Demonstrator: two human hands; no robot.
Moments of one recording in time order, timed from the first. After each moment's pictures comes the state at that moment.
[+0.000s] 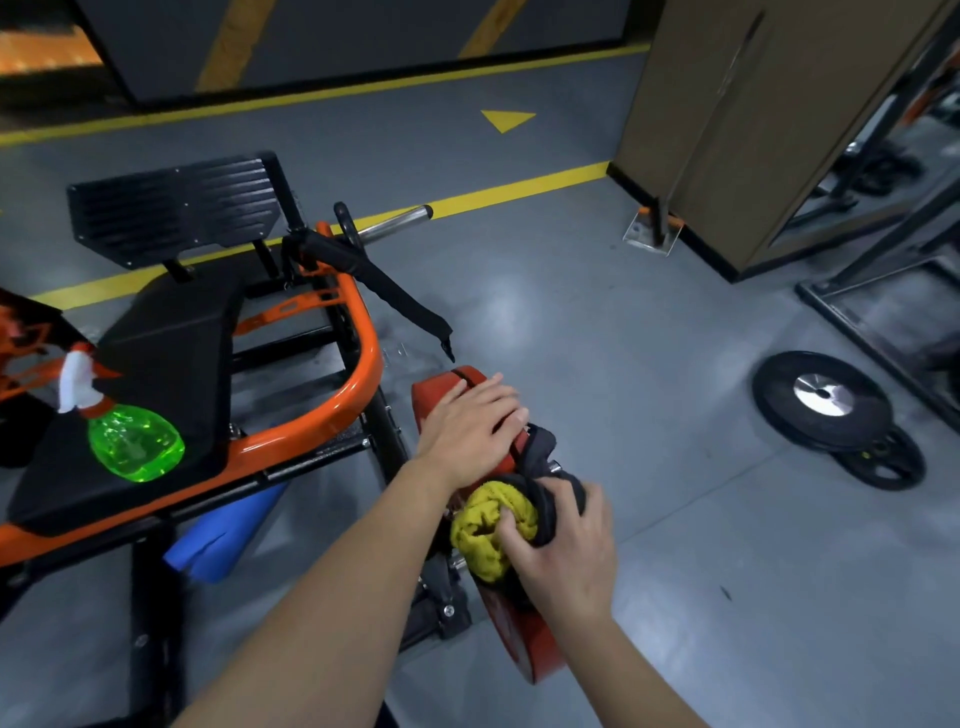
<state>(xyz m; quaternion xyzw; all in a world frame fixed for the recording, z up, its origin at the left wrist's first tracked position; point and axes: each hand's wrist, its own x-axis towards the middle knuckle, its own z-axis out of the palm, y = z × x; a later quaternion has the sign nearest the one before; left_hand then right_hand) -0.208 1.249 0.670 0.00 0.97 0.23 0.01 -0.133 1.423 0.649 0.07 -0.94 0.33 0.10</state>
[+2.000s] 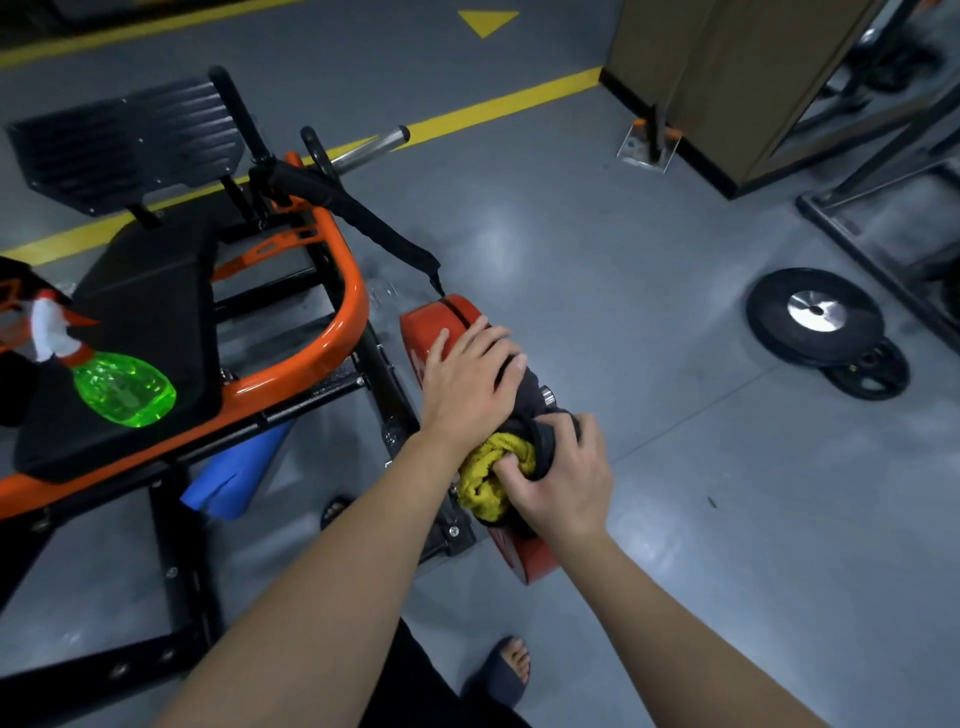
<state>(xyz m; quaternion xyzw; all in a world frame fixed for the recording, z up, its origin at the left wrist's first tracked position) -0.174 1.286 0.660 -0.05 0.97 0.21 -0.10 -0.123 1.435 0.647 0.07 -0.93 0.35 0.11</state>
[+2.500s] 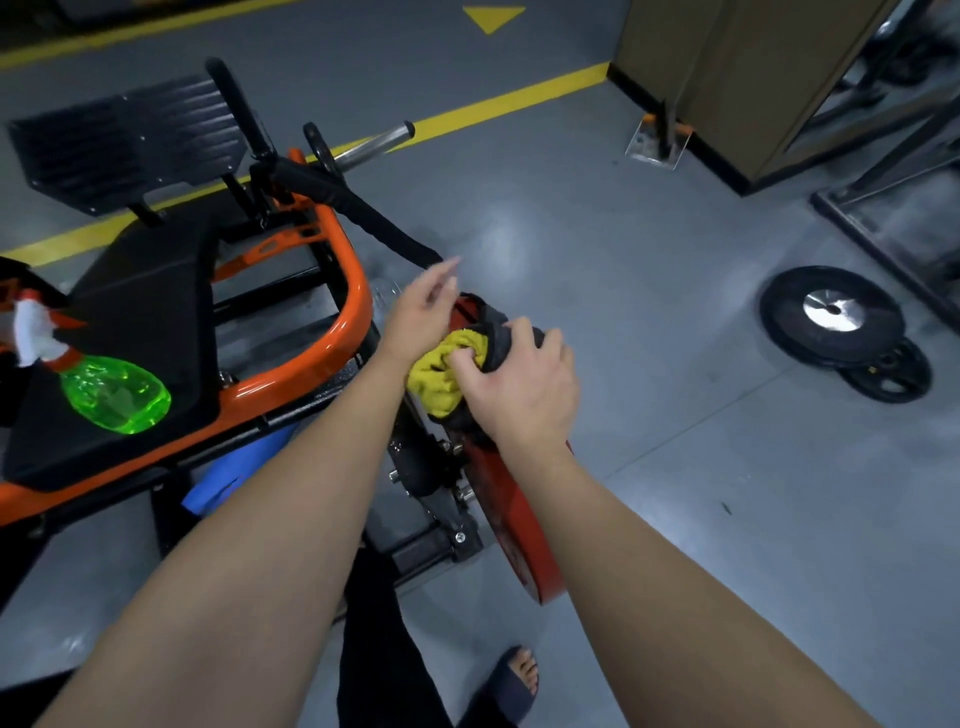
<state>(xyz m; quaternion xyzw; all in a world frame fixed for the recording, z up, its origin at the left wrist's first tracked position) -0.243 1.193 0.657 -0.16 0.85 0.51 -0.05 -0.198 1.346 0.681 0.02 -0.96 0.27 0.06</state>
